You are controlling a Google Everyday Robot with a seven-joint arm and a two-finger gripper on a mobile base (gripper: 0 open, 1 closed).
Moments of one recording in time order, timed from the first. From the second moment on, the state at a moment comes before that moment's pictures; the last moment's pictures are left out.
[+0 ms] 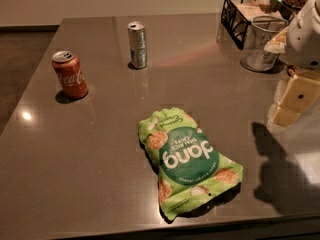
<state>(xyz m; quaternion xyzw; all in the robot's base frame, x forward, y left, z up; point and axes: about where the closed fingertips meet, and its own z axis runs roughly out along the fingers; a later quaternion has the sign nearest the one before) 0.438 -0.216 0.977 -0.60 0.78 -0.03 0.16</state>
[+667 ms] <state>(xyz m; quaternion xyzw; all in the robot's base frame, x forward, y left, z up) 0.422 -0.189 0.962 -0.60 0.78 -0.03 0.17</state>
